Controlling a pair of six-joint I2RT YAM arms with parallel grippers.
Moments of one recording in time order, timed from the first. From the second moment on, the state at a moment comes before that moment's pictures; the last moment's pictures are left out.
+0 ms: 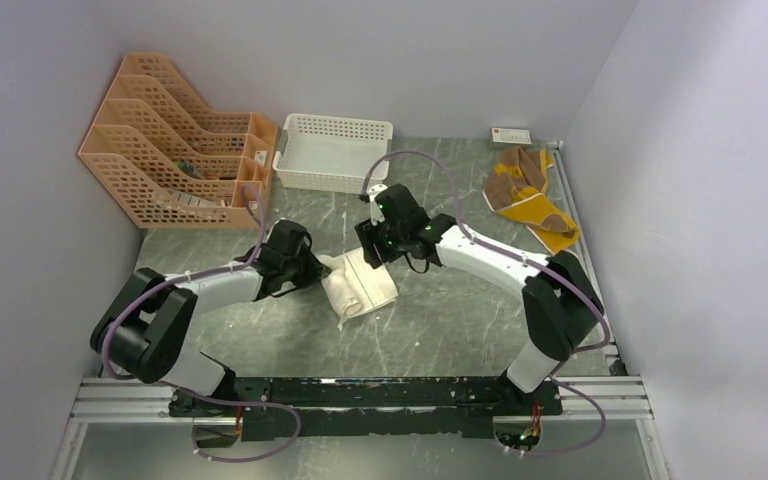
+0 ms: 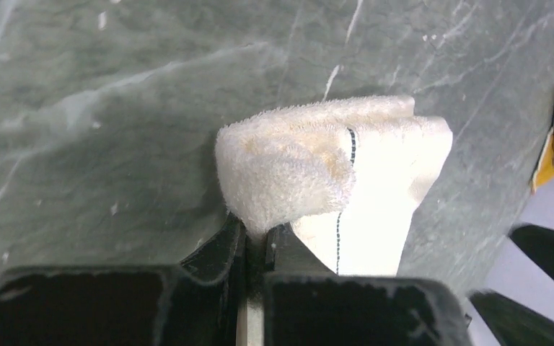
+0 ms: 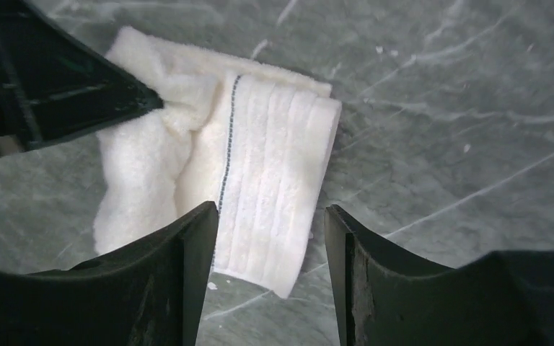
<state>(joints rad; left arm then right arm) -0.50 1.49 0.61 0.06 0.04 -1.02 0.74 1.66 1.14 -0.33 -0.07 0.16</state>
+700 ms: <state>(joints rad) -0.63 1.46 0.59 0.00 -0.21 -1.30 1.02 1.70 1.25 -0.45 -0.11 0.18</state>
